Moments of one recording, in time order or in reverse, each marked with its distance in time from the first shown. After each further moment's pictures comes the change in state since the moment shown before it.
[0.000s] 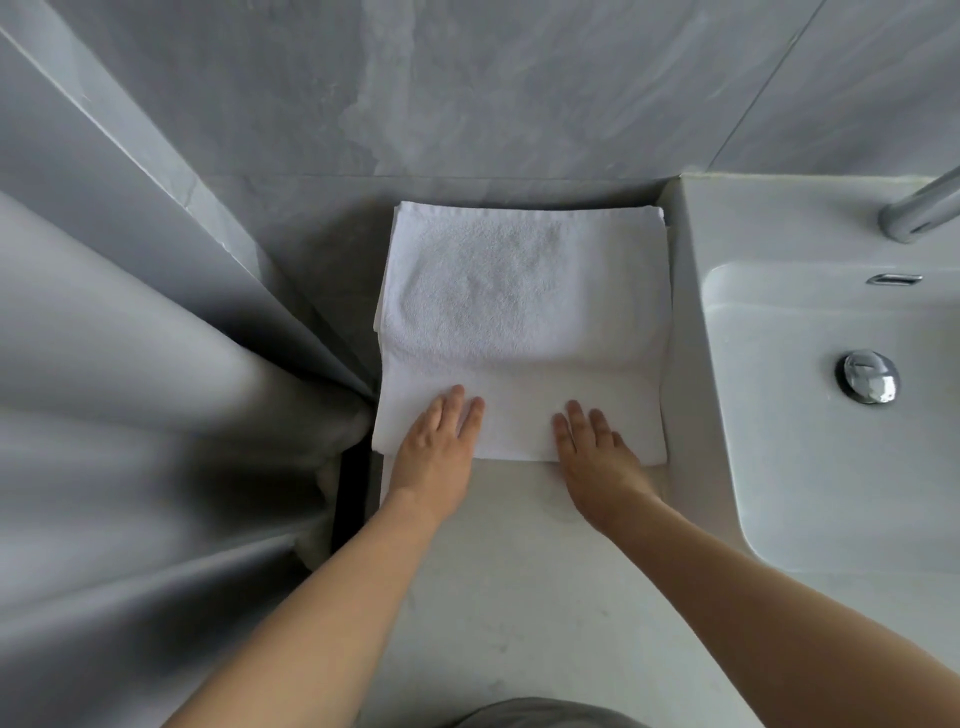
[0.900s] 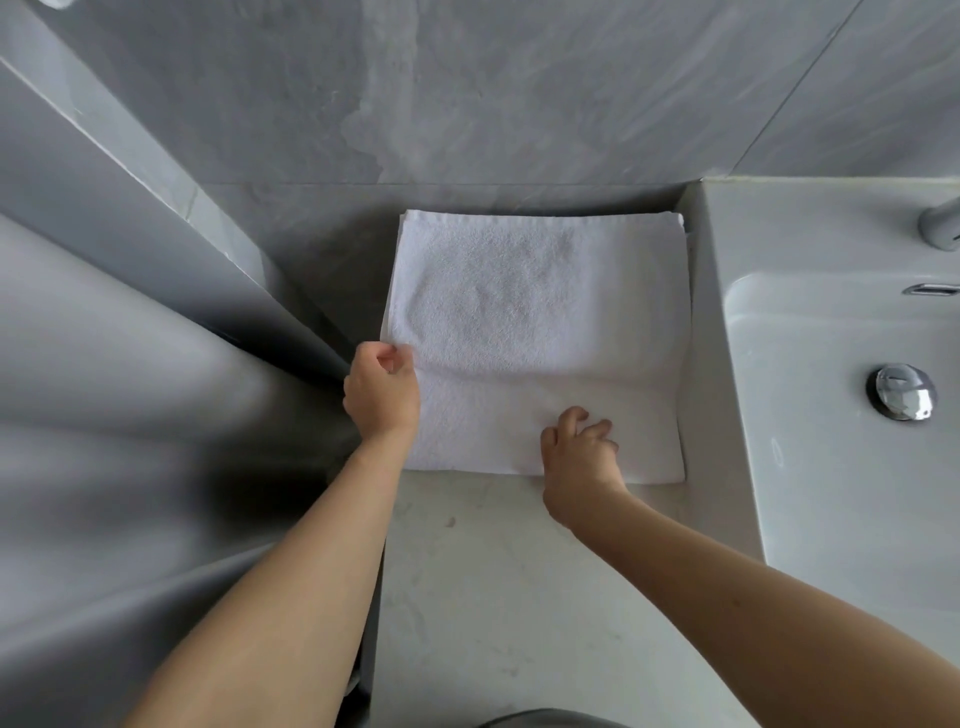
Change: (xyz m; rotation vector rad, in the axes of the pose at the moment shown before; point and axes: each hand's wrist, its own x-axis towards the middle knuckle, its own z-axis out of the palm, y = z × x) left_hand 0.055 -0.054 -0.056 -1.064 0.478 -0.792; right_hand 0.033 -0.033 -0.025 -0.125 -0.145 0.140
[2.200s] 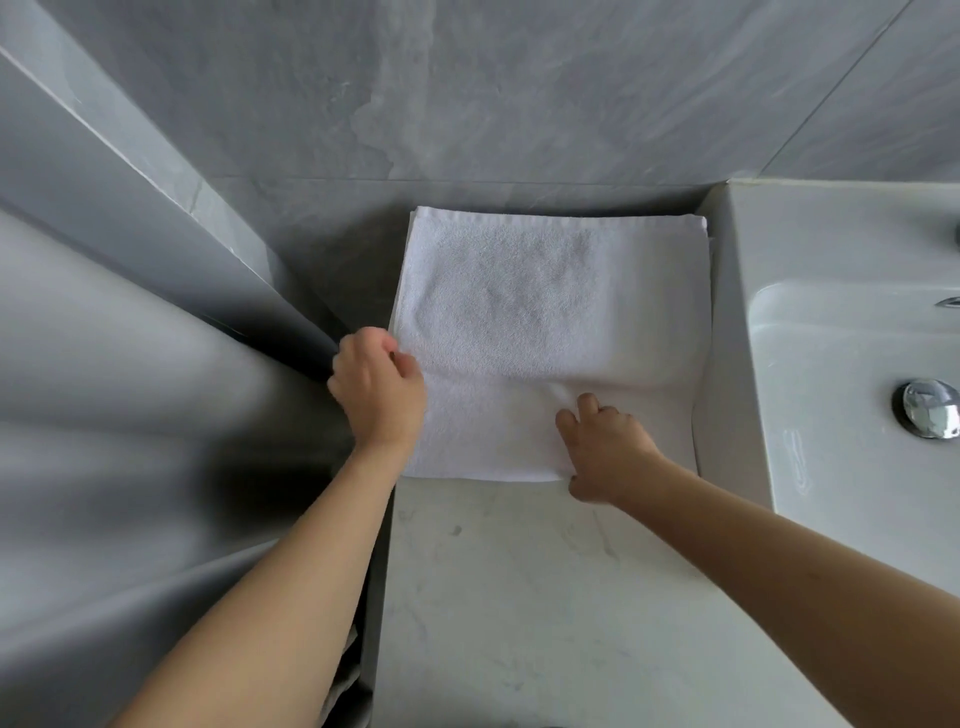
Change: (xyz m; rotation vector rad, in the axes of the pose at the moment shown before) left_hand 0.005 0.004 -0.011 0.224 0.117 0.334; right_hand 0.018 0.042 -0.027 0.117 0.052 -0.217
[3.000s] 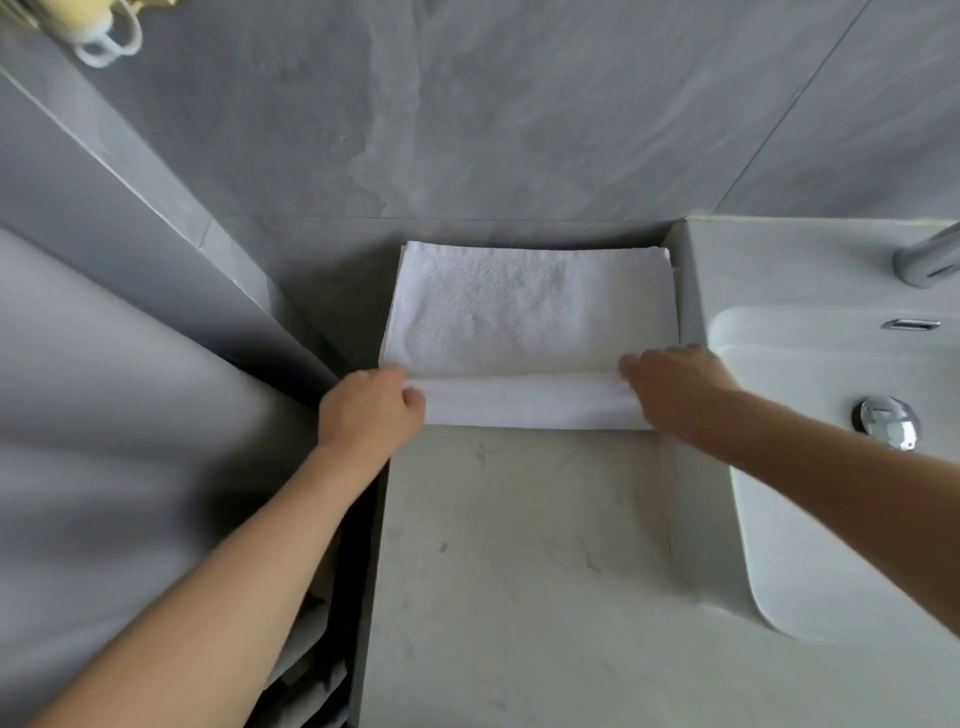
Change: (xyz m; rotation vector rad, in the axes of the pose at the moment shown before) left_hand 0.007 0.010 -0.031 0.456 -0.394 0.265; right_hand -0.025 0.090 -0.071 -0.166 0.238 0.095
